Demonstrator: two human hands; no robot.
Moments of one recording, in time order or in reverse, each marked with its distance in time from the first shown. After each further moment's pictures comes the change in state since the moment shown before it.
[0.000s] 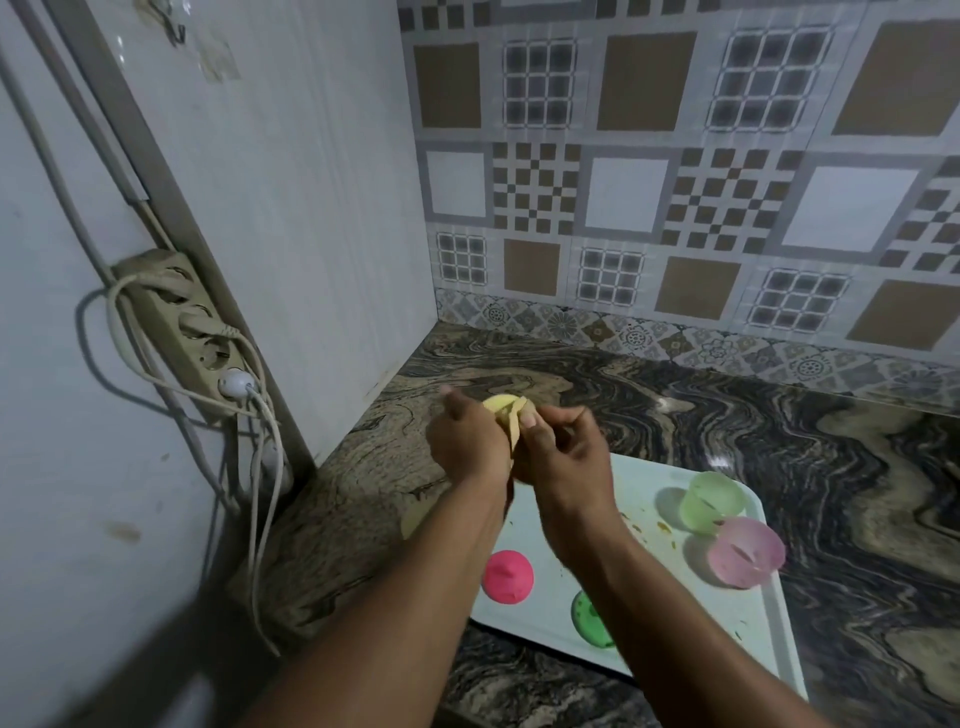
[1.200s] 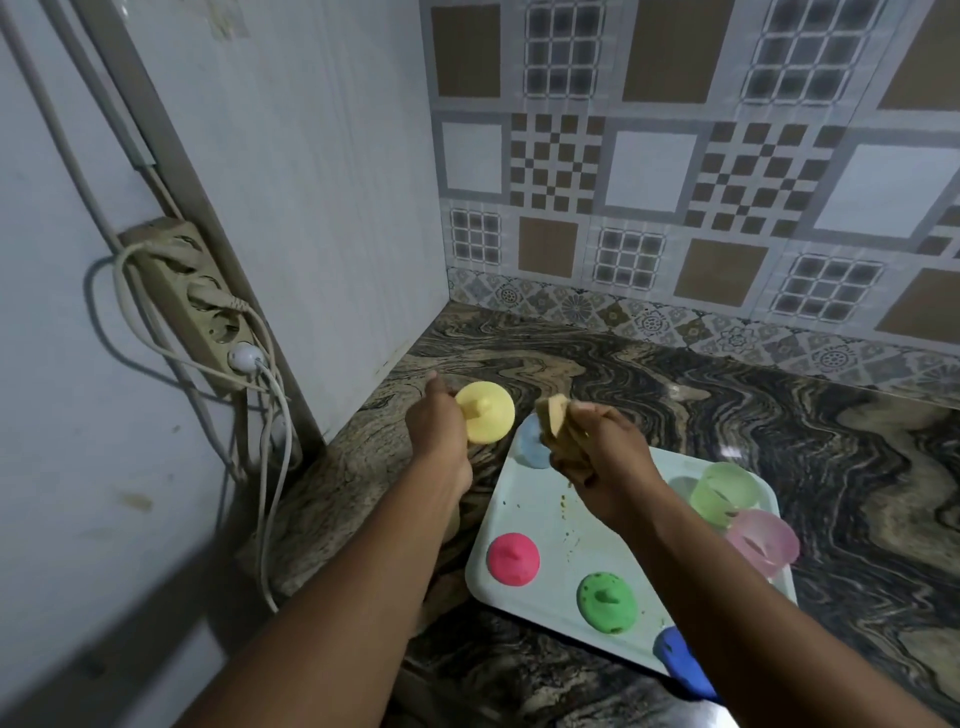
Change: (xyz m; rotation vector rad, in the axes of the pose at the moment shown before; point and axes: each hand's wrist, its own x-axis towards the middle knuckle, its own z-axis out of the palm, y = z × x) left_hand 0.047 -0.017 -0.023 -0.188 -0.138 -0.235; right_hand 0.041 0.009 -0.034 -0.011 -0.057 0.285
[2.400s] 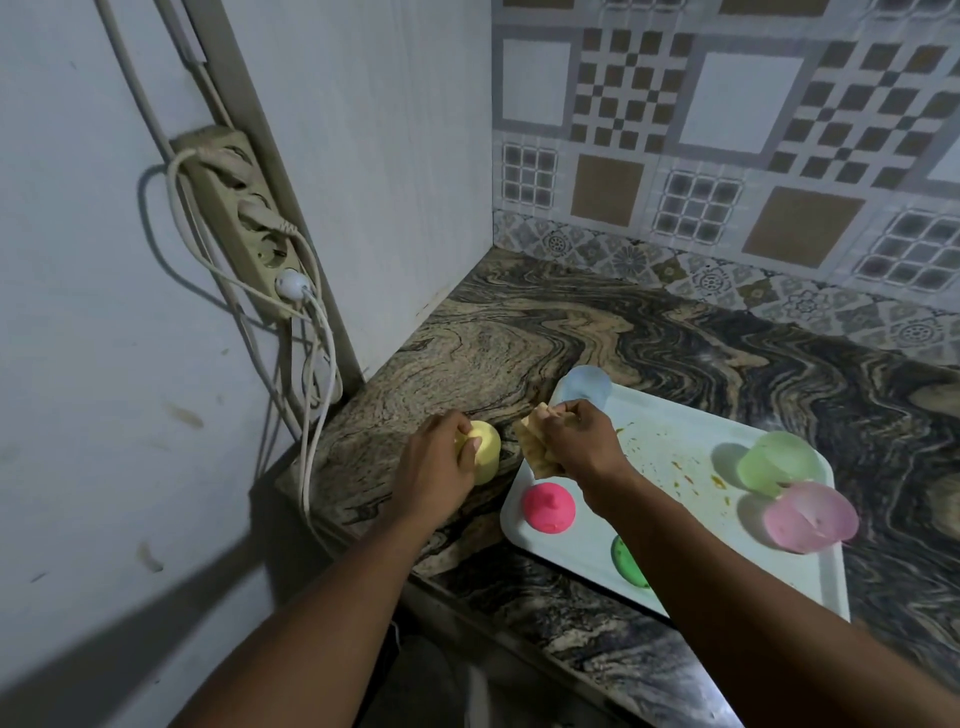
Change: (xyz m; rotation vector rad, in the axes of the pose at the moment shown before) left_hand 0.054 -0.094 -0.115 1.115 -0.169 0.810; right_hand 0.013 0.074 0.027 -0.385 -0.067 0.107
